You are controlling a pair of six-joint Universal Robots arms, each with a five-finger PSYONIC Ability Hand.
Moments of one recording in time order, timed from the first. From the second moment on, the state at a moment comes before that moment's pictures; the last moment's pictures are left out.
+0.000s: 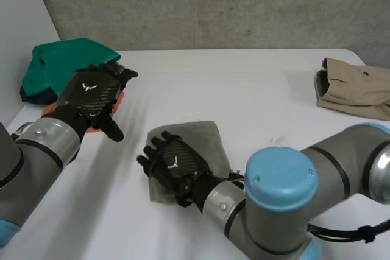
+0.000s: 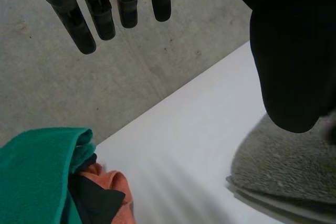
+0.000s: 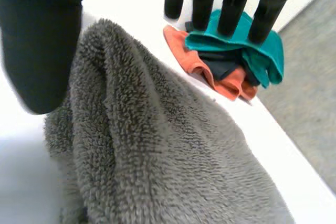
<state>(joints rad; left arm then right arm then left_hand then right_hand) 4.37 -1.65 -1.76 3.30 -1.43 3.39 2.39 -1.03 1.56 -0.30 1.28 2.62 0.19 0.21 0.21 0.20 0.05 0.26 0.26 0.28 0.28 0.10</state>
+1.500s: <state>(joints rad) 4.27 -1.75 -1.42 2.86 -0.74 3.23 2.49 -1.01 1.82 -0.62 1.70 2.68 0.19 0.21 0.21 0.20 0.05 0.23 0.22 0.21 0.22 0.06</state>
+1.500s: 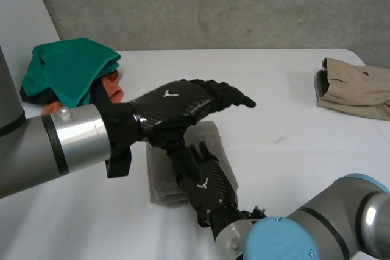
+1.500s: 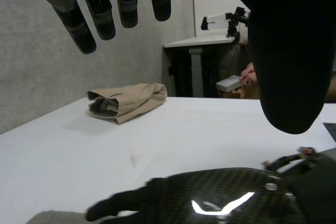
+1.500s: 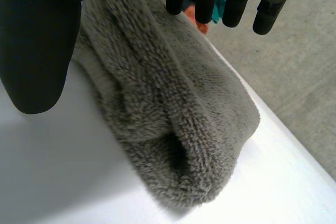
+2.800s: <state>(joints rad) 4.29 -1.69 -1.37 3.14 -0.91 3.02 1.59 -0.79 0.92 -0.65 1.42 2.88 0.19 0.21 0.21 0.20 0.05 0.99 1.15 1.16 1.20 0.94</state>
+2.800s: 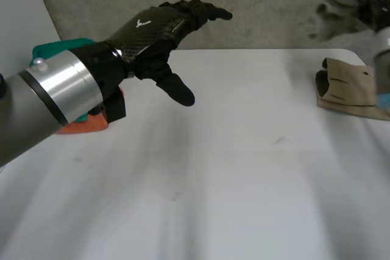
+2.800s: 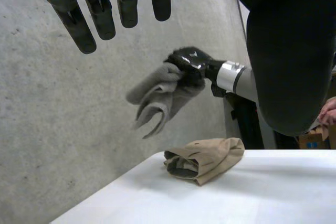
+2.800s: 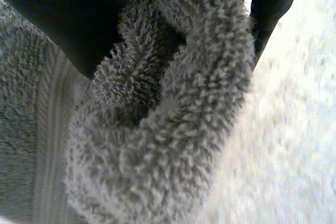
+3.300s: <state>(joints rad) 4.23 -1.76 -1.38 3.16 -0.93 3.06 1.27 -0.59 0.99 -0.64 0.98 2.90 0.19 0.21 0.21 0.20 0.05 0.23 0.21 0.21 0.21 0.05</state>
